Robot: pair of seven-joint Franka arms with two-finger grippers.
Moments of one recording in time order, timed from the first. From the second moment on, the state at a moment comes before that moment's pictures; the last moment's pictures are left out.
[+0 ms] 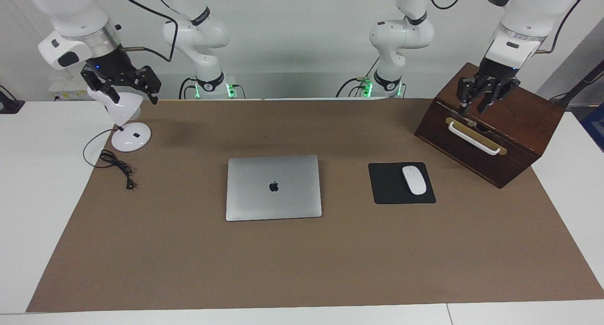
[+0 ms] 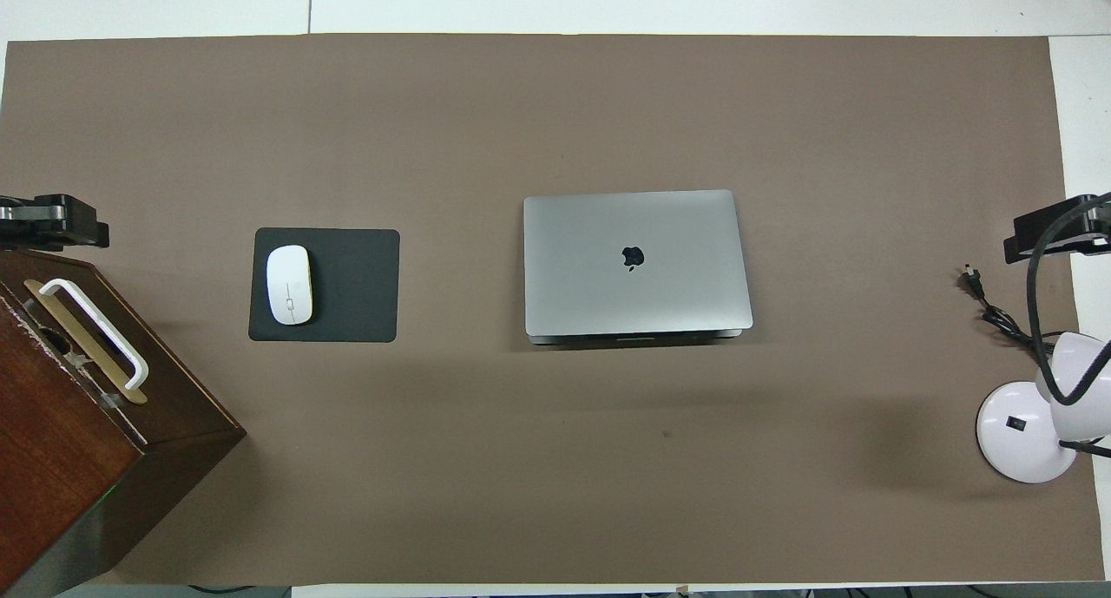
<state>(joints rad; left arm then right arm) -0.09 -0.08 0.03 -1.62 -0.02 1.64 -0.06 -0.03 0.00 0.00 -1.49 -0.01 1.42 0.03</state>
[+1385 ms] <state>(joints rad) -0.09 -0.08 0.03 -1.63 -0.07 1.78 -0.06 -0.03 0.00 0.01 -1.49 0.02 1.42 -0.18</state>
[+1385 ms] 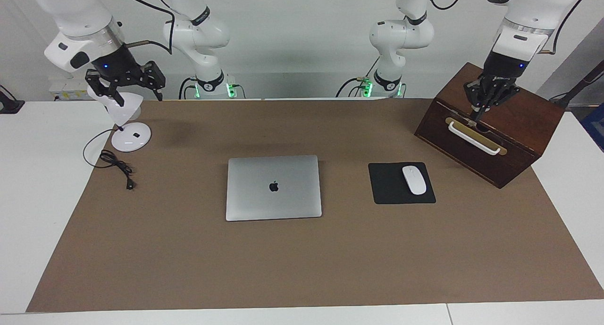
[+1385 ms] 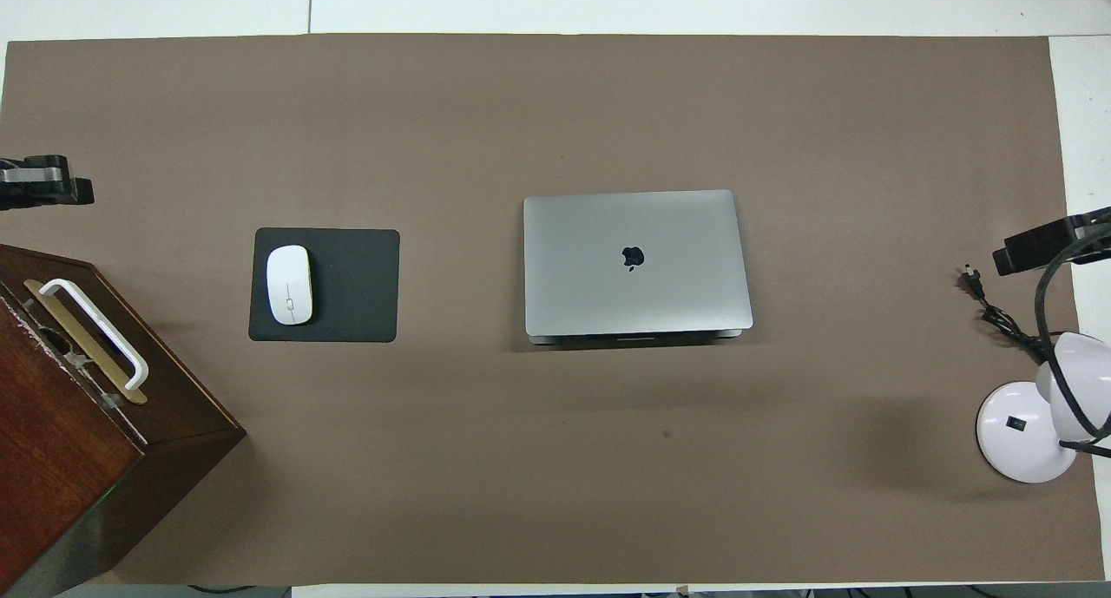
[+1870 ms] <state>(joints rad) -0.09 -0.08 0.02 -1.68 -0.07 1.91 -0.06 0.04 -0.08 0.06 -1.68 -0.02 1.61 -0.20</state>
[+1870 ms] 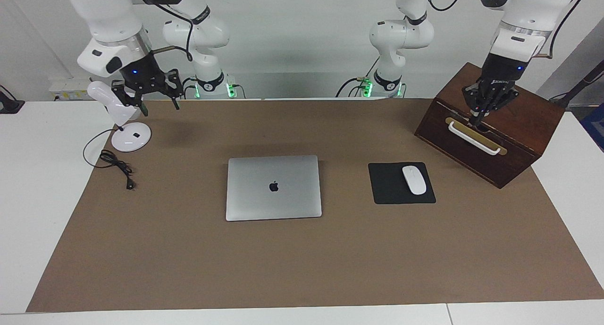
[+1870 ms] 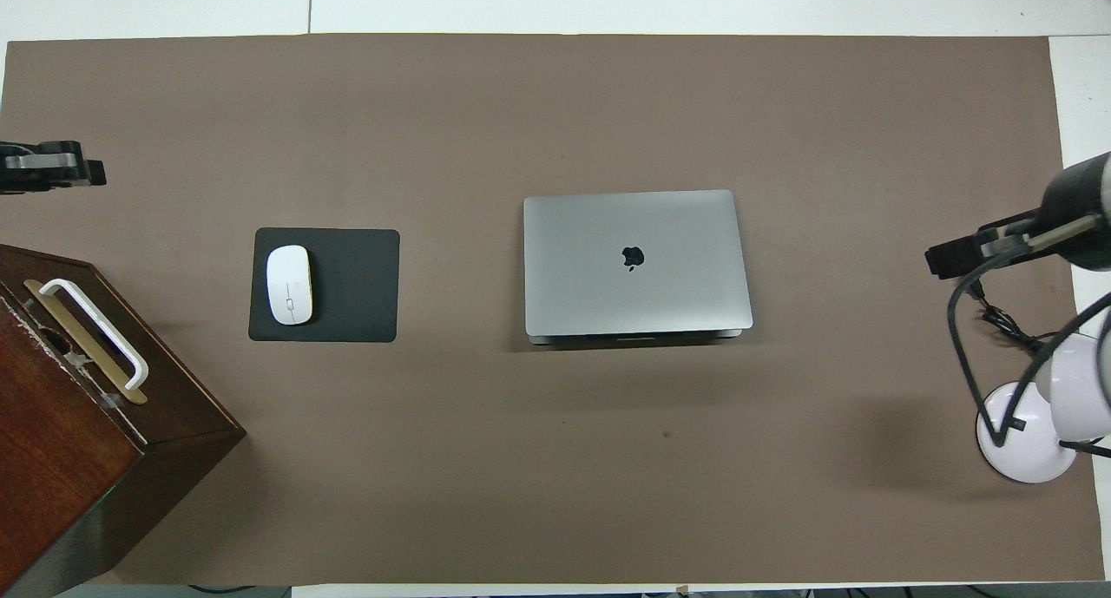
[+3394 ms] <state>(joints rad) -0.50 -0.40 0.01 -2.59 -0.12 2.82 0.04 0.35 -0.30 0.07 -2.44 -0.48 2.35 -0.28</state>
